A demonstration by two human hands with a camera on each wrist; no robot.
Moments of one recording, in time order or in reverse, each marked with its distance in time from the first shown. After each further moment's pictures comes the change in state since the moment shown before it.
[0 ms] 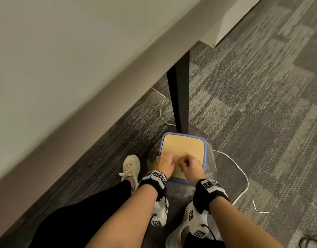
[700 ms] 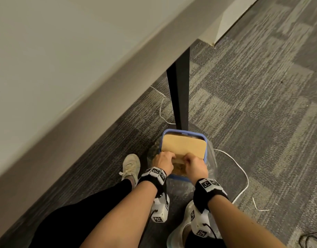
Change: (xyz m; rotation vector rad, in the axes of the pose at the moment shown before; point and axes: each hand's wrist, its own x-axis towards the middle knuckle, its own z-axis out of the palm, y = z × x) left_hand 0.006 -0.007 0.002 -0.067 0.008 0.030; right_hand -0.004 -0.001 -0.006 -0.258 0.037 0.067
